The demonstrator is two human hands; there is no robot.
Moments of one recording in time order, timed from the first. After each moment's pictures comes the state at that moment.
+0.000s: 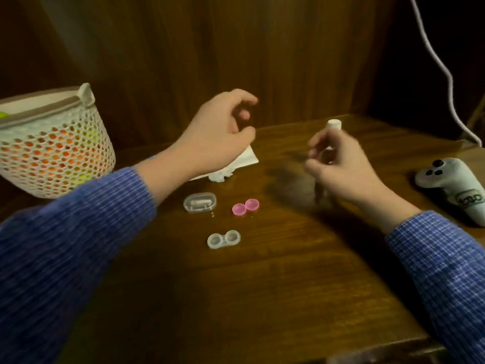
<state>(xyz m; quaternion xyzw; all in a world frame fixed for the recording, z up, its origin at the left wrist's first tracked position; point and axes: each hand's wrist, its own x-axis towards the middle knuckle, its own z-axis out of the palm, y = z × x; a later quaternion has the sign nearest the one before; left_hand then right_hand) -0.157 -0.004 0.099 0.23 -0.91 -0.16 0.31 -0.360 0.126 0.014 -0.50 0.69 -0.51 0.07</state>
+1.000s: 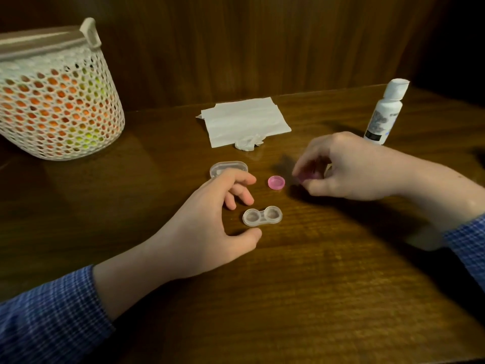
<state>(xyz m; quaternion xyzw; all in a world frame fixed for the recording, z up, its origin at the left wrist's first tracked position) -0.042 0.031 -0.013 0.26 -0.91 -0.28 0.19 -0.302 0.101 0.026 -0.70 0.67 -0.17 0.15</state>
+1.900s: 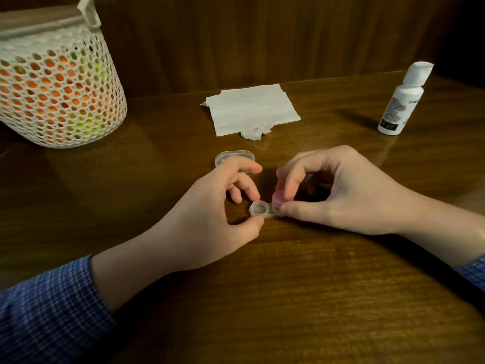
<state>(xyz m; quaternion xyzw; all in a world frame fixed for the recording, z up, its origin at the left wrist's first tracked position) -0.044 0.031 -0.010 0.25 -0.90 -0.30 0.21 -0.256 0.121 0.004 -0.70 0.56 -0.36 0.26</state>
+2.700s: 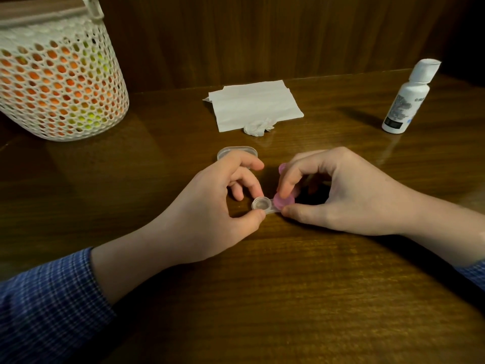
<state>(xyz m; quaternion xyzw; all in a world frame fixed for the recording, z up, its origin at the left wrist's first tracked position) -0.045 0.032 -0.008 0.24 -0.90 -0.29 0.21 -0.255 0.120 0.003 -0.72 0.57 -0.30 0.24</state>
